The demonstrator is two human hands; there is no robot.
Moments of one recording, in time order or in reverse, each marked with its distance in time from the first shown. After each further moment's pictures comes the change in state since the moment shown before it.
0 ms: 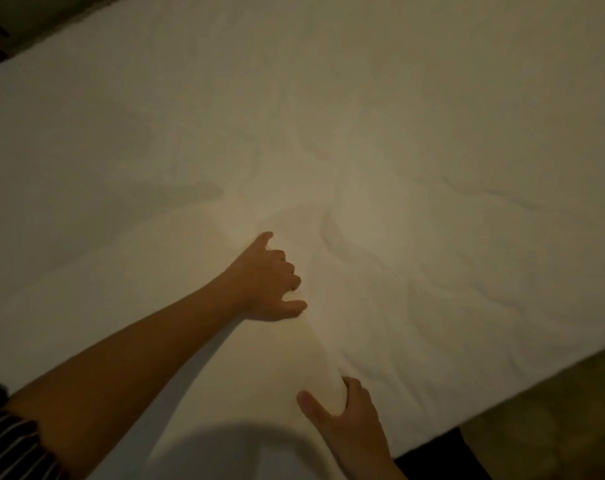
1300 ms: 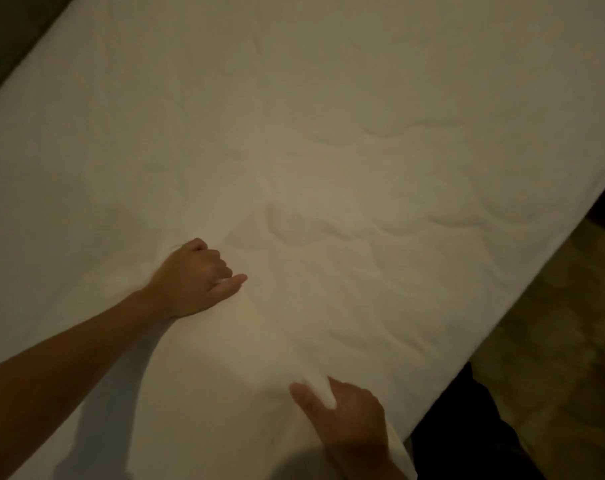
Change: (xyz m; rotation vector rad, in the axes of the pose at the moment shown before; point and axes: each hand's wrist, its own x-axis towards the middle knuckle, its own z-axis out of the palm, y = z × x) left_hand 0.020 -0.057 0.019 0.045 0.556 0.296; right_hand -0.017 0.000 0.020 -0.098 0.357 -0.258
